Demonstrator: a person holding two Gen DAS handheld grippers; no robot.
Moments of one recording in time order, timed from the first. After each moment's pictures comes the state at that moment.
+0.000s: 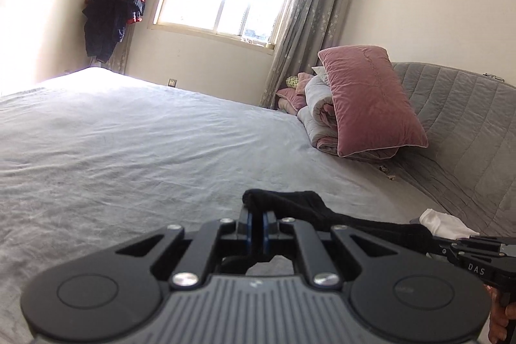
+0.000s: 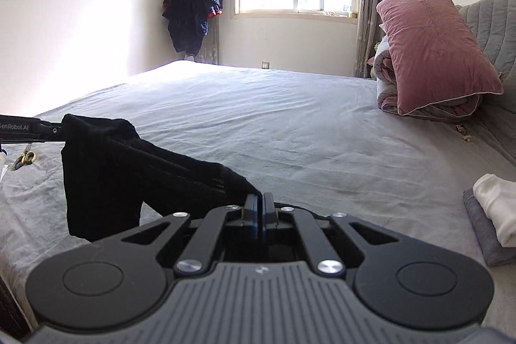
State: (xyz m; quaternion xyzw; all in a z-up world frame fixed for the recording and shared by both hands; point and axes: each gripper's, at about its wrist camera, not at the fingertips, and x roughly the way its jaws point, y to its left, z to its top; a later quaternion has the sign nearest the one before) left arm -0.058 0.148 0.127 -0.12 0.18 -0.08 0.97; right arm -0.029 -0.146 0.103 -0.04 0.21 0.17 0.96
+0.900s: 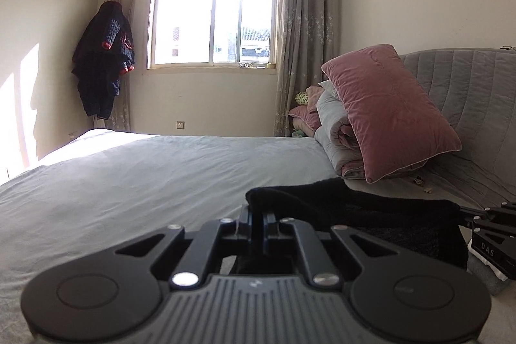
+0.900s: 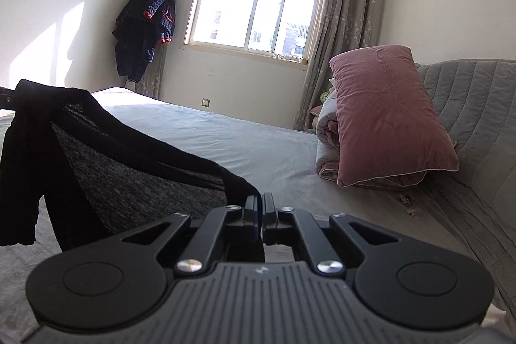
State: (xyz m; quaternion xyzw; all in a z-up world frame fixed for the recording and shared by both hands) left arm 0.092 0.095 0.185 -0.01 0.16 -0.03 0.99; right arm 0.101 -0.154 0.135 -0.10 0.13 0.05 0.98
